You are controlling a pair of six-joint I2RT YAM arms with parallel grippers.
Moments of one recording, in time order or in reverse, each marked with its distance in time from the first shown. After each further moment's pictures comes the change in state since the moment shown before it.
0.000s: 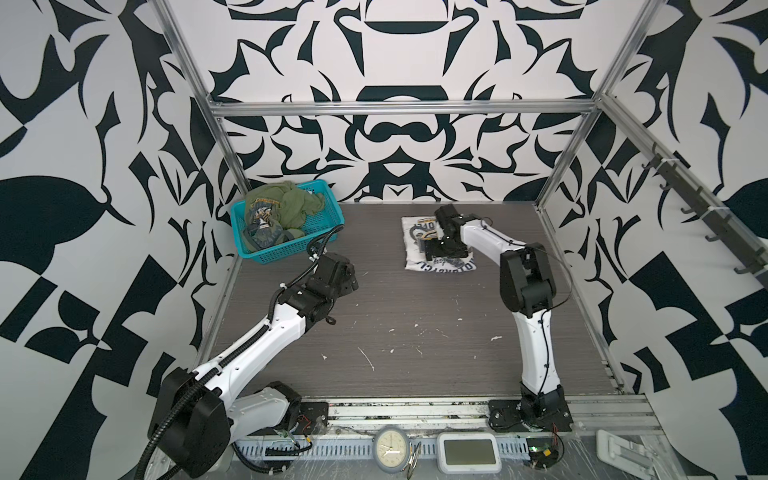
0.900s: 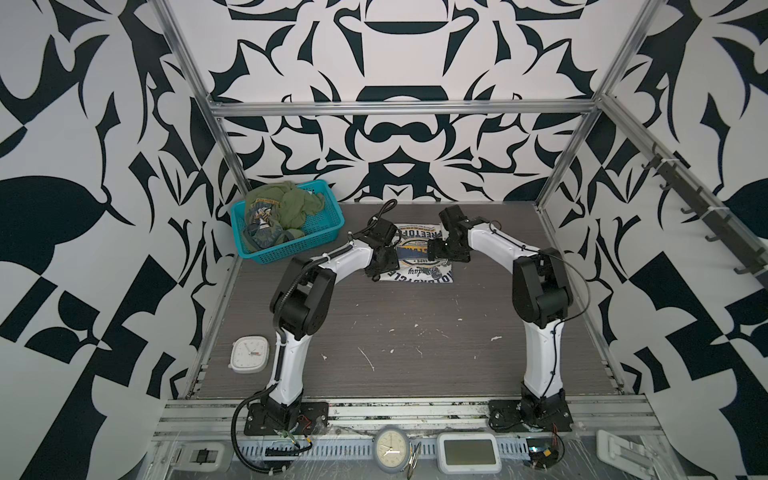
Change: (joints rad) left arm -0.028 0.875 0.706 -0.115 0.362 0.029; right arm 0.097 -0.197 -0.176 0.049 -0.017 0.159
